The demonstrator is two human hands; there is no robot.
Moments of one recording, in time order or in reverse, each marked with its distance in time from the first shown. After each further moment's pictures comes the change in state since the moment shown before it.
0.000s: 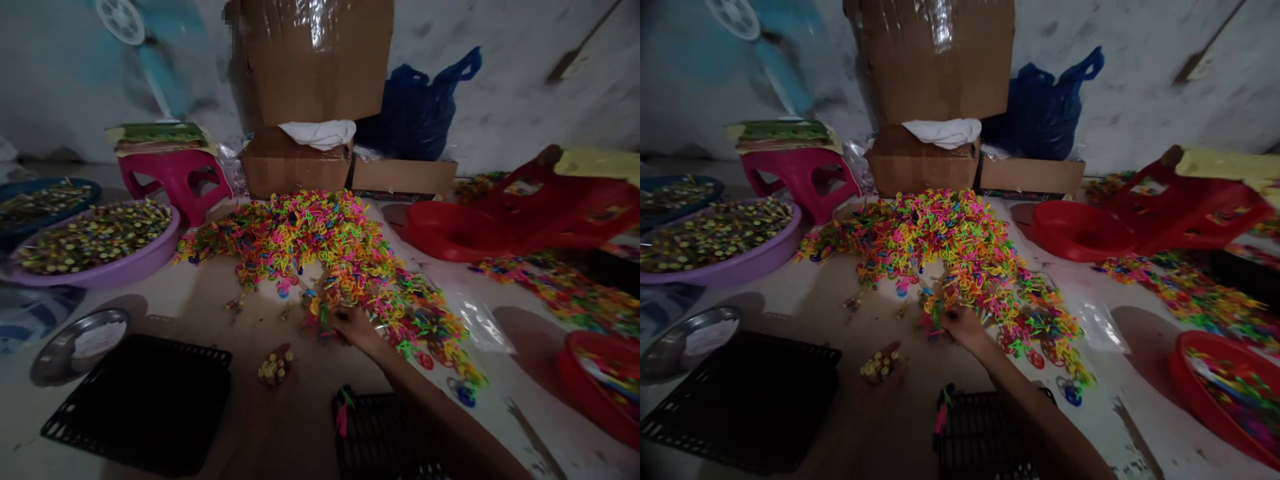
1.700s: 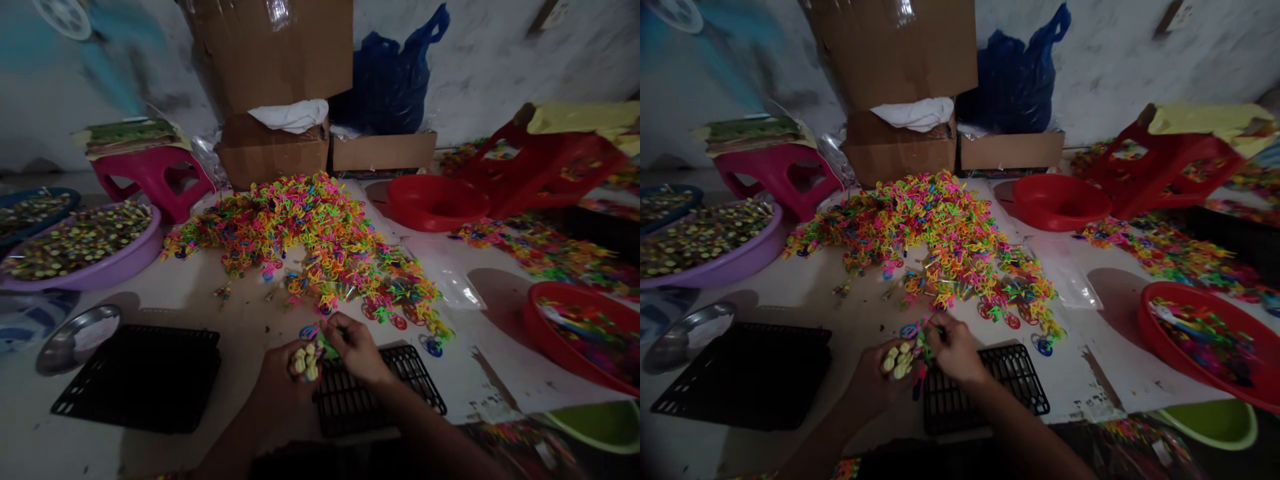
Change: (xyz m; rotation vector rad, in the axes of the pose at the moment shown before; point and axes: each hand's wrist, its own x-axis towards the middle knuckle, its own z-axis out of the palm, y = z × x) left_hand -0.062 0.059 0.059 0.634 -0.358 0.309; right_hand -0.096 0.009 -0.009 0.219 0.162 -0.333
